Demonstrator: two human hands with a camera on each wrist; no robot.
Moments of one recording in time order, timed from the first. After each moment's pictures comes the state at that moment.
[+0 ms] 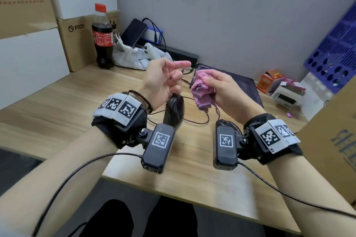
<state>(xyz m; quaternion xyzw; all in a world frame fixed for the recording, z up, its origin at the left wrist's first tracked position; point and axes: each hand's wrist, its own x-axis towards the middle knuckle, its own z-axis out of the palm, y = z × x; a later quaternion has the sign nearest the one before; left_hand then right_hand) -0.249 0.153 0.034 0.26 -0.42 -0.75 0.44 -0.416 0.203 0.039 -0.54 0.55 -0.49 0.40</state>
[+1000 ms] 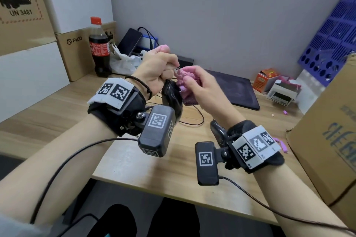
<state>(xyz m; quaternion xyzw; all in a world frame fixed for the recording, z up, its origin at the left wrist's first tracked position) -0.264 0.159 0.075 0.30 -0.49 -0.65 0.50 -0.388 0.234 0.050 -0.64 0.54 -0.49 0.26</state>
